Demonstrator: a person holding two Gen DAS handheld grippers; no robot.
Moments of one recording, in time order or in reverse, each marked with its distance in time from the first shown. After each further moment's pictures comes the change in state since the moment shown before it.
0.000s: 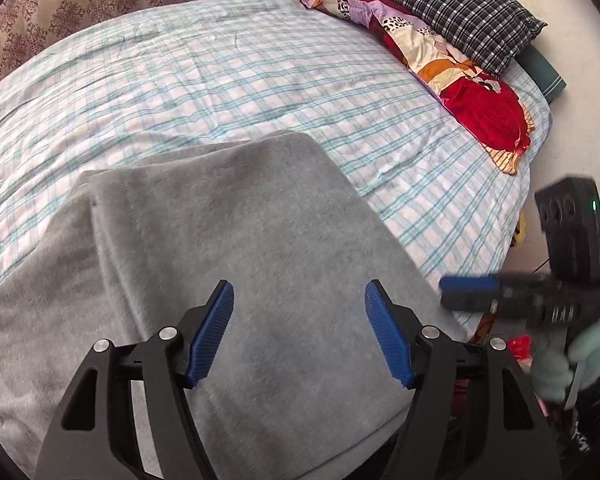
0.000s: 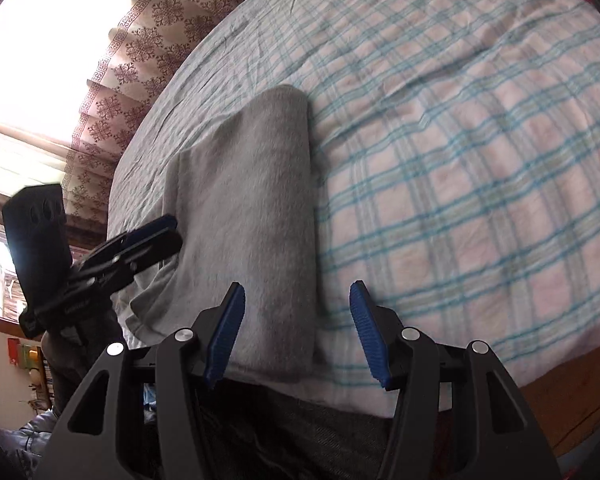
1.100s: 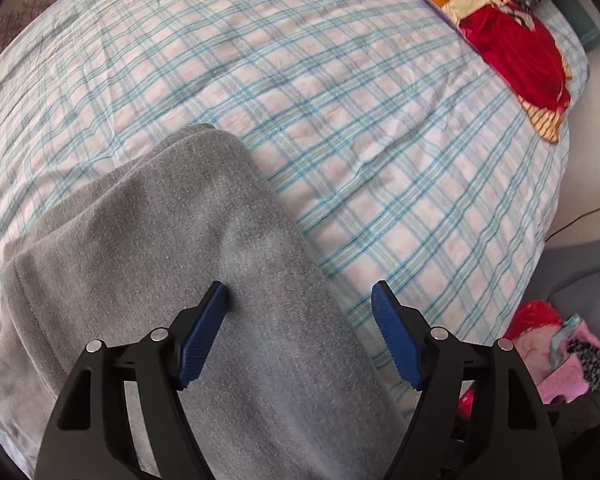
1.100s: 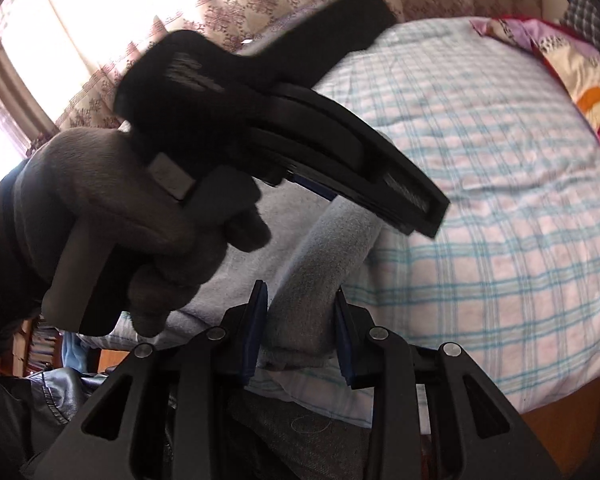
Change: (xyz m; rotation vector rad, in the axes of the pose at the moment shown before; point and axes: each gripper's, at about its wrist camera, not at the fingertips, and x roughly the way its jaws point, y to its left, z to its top) left arm 0.098 -0.065 0.053 0.092 0.306 0.114; right arm 0.012 0.123 -0.064 -0.459 -0.168 -0.187
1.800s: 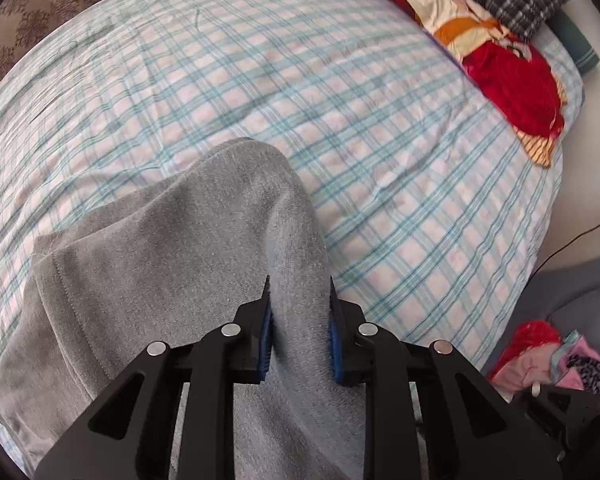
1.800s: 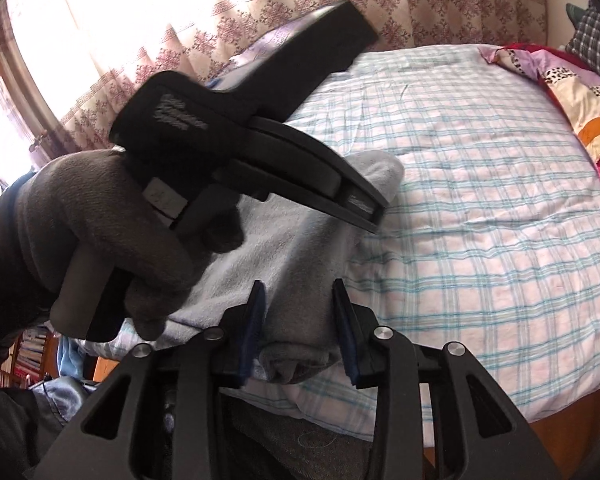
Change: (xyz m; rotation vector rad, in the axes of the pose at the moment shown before) left arm -0.047 0.037 -0.004 -0.061 -0.121 -0.025; right arm -0.011 -0.008 0.013 -0.007 -0.064 -0.038
